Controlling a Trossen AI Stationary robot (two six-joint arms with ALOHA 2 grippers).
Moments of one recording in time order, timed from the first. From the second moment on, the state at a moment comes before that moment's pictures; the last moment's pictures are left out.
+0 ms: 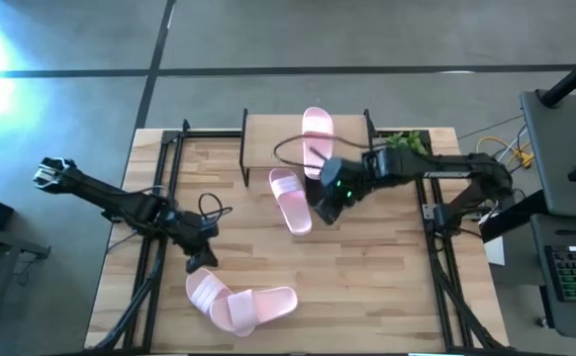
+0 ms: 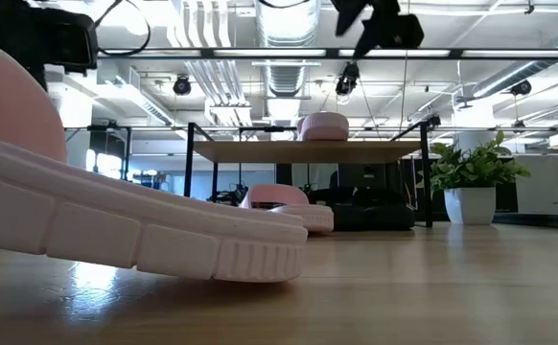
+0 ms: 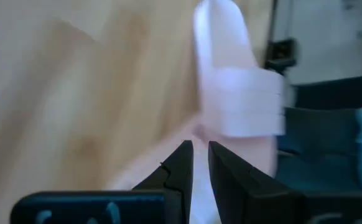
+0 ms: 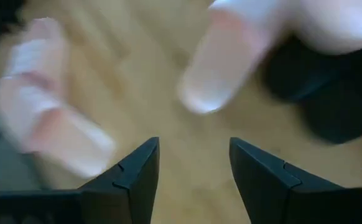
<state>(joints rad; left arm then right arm) -0.33 0.82 0.52 -0.45 0.27 -0.90 0.01 1.58 1.60 -1.08 -0.03 0.76</state>
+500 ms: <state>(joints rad) -0.51 0.87 0.53 -0.34 0.30 -1.01 0.24 1.87 1.60 -0.58 -0.25 1.14</state>
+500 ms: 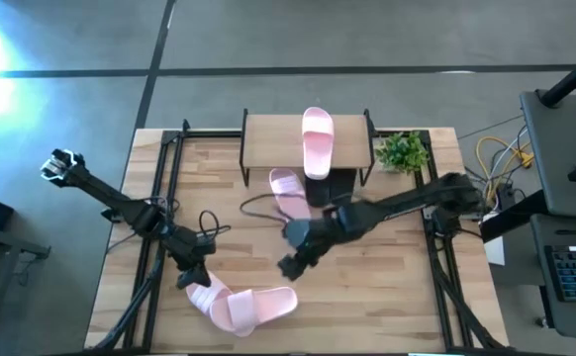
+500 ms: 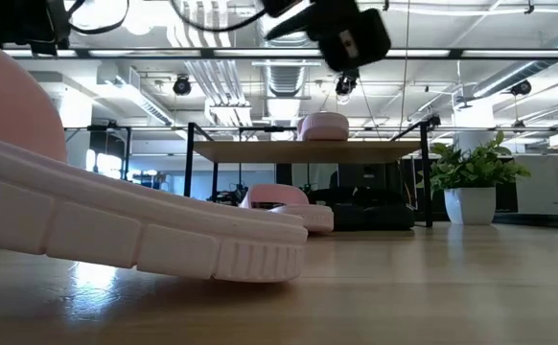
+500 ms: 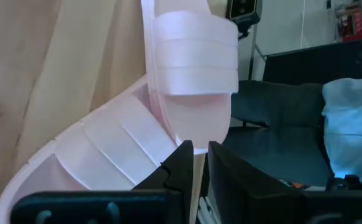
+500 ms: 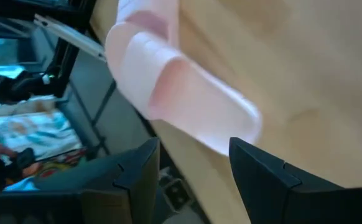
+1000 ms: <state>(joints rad) -0.57 0.86 0.49 -0.36 0.28 -1.01 0.29 2.18 1.60 0.04 -0.28 1.41</state>
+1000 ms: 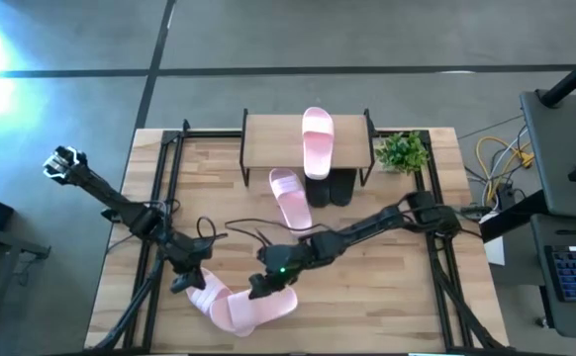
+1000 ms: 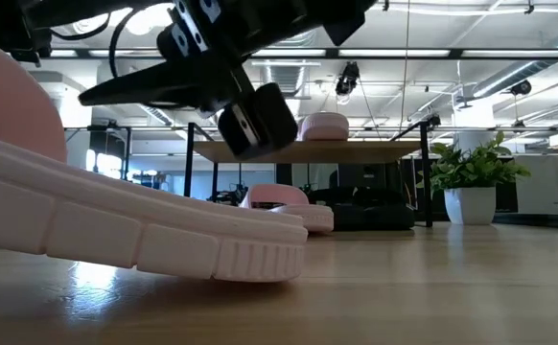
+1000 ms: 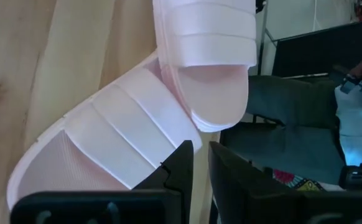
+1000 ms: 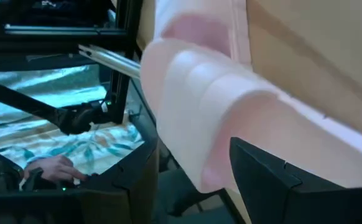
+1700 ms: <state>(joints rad) -0.58 0.86 0.49 -0.35 0.25 -1.01 0.32 2.31 1.67 0.15 -0.29 1.45</state>
